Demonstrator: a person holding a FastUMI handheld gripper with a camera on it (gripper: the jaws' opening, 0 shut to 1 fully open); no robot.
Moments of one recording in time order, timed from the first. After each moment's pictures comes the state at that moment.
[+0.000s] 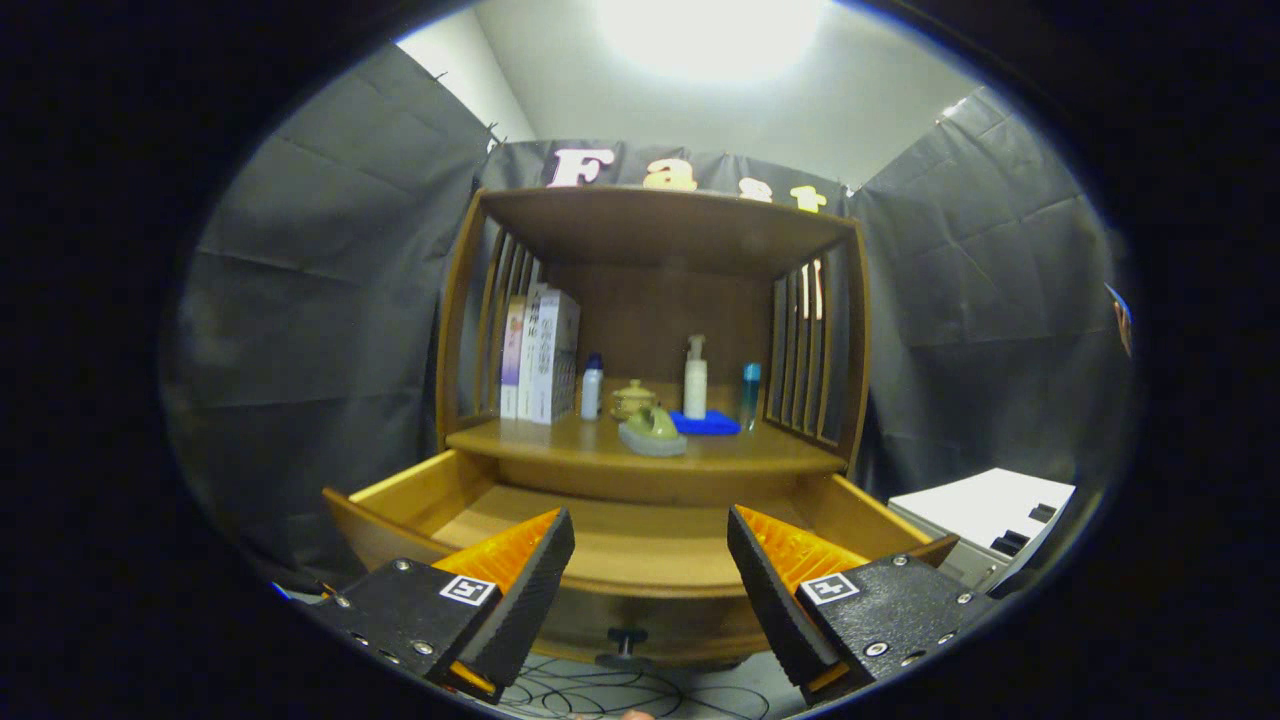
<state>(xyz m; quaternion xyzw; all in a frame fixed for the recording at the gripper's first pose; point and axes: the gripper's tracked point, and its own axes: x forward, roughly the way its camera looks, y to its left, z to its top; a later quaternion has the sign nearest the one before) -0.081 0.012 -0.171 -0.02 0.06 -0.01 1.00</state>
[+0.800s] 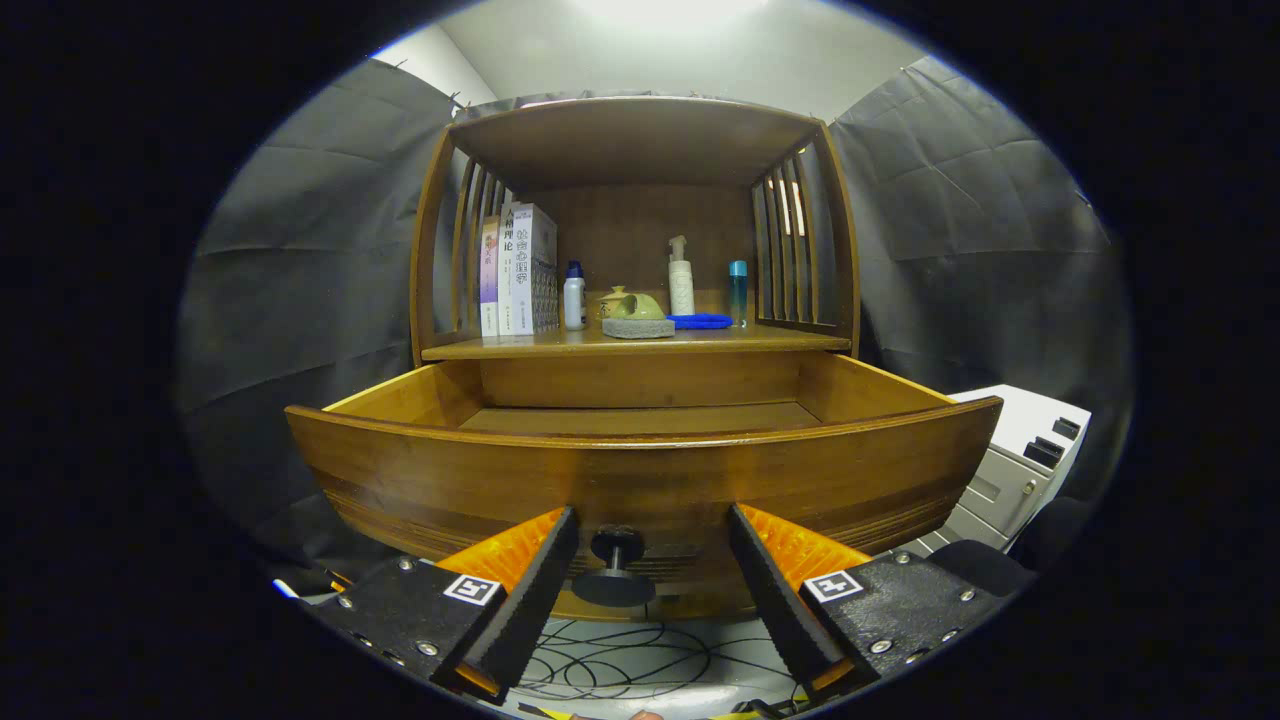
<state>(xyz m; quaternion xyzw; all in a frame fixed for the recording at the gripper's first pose) -0.080 -0.005 -0.259 0.03 0.13 -0.04 0.99</state>
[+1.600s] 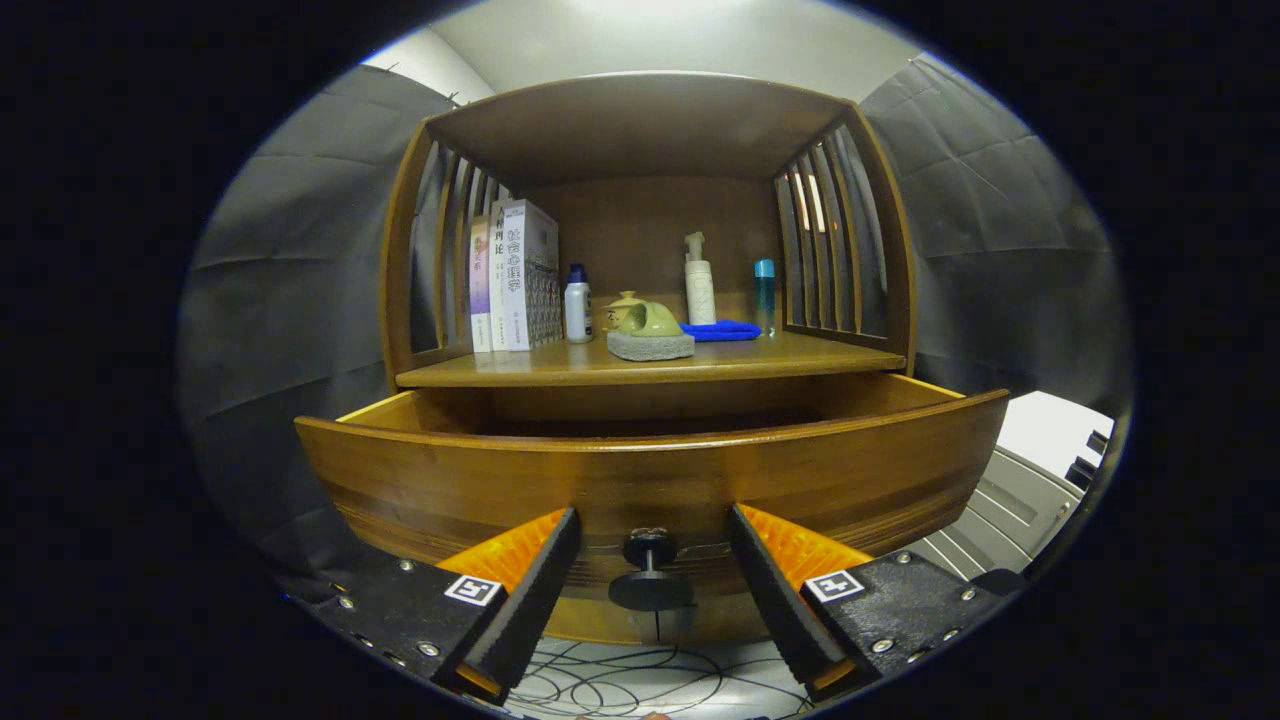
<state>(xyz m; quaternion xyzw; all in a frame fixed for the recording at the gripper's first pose) 0.020 -0.003 -0.256 0.04 0.13 -0.01 0.99</state>
